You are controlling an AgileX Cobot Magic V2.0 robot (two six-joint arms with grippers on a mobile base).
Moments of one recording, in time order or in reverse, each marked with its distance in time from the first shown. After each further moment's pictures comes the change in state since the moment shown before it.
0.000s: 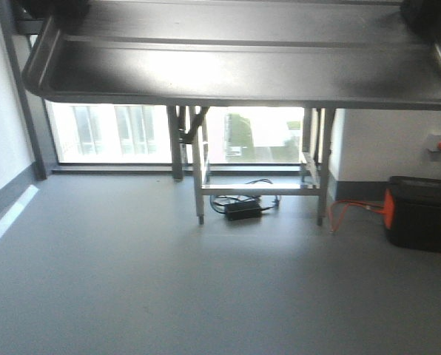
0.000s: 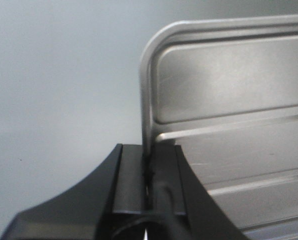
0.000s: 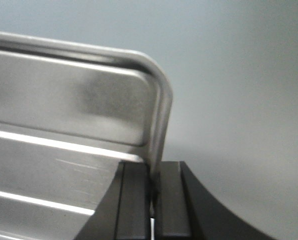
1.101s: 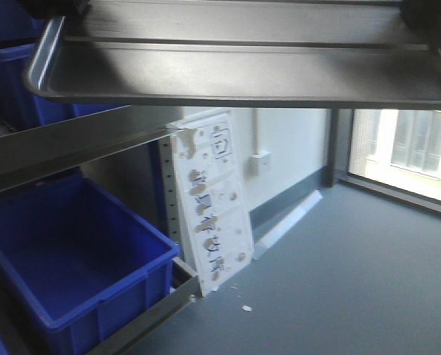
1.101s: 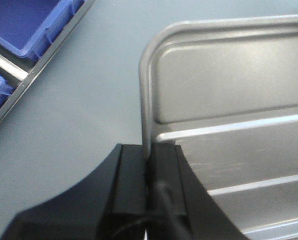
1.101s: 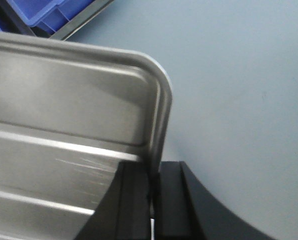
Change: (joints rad) left arm 0.000 0.000 0.000 0.000 0.000 0.000; right arm 0.000 0.000 0.000 -0.002 0.000 0.000
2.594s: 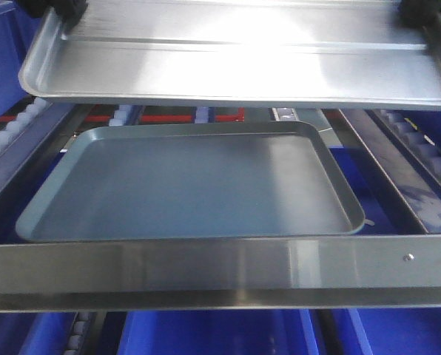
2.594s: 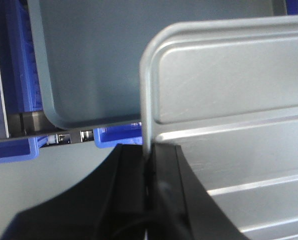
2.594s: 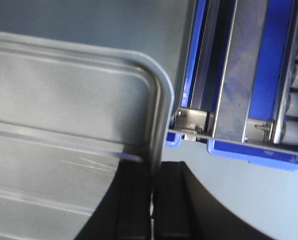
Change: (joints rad) left arm 0.000 0.000 0.000 0.000 0.003 0.000; right arm 0.000 0.000 0.000 0.000 -0.002 0.000
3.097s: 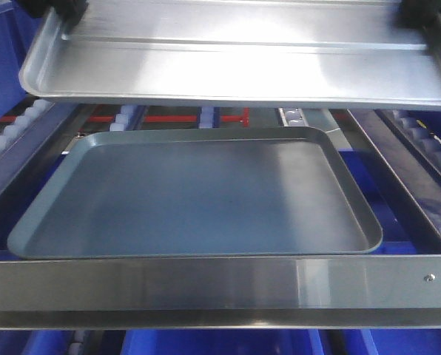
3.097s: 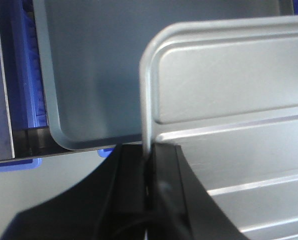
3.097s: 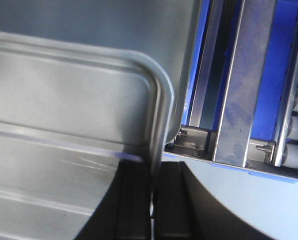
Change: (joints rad) left arm 0.000 0.000 0.000 0.000 0.000 0.000; right arm 0.000 0.000 0.000 0.000 0.000 0.000
